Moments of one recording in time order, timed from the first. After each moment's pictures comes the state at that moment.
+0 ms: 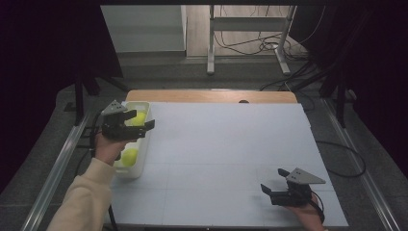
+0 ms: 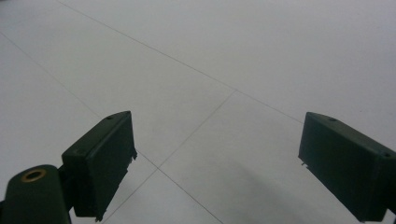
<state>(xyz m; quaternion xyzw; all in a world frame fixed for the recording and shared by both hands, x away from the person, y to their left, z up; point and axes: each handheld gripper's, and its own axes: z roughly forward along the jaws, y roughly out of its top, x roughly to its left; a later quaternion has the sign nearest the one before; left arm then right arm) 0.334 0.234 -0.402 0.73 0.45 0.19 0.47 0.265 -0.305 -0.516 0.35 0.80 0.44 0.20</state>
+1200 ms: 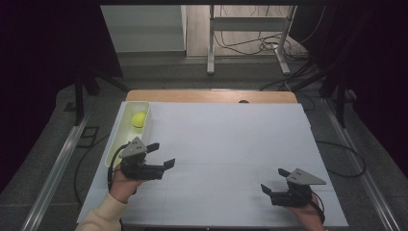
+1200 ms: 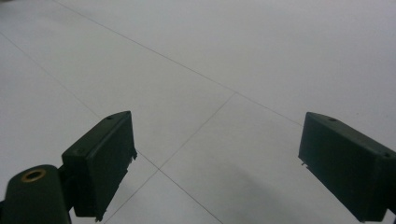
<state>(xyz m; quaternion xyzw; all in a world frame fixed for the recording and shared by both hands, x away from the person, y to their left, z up) 0.264 0.178 -0.458 0.77 0.37 0.13 0.50 0.263 -0.305 -0.515 0.35 0.80 0.44 0.20</state>
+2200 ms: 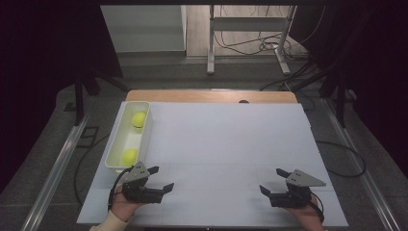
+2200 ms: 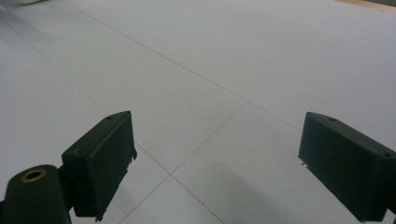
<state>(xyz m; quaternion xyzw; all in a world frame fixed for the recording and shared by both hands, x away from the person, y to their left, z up) 0.234 0.180 -0.514 0.80 0.38 0.12 0.46 0.260 -0.302 -0.514 0.33 0.80 0.46 0.20</state>
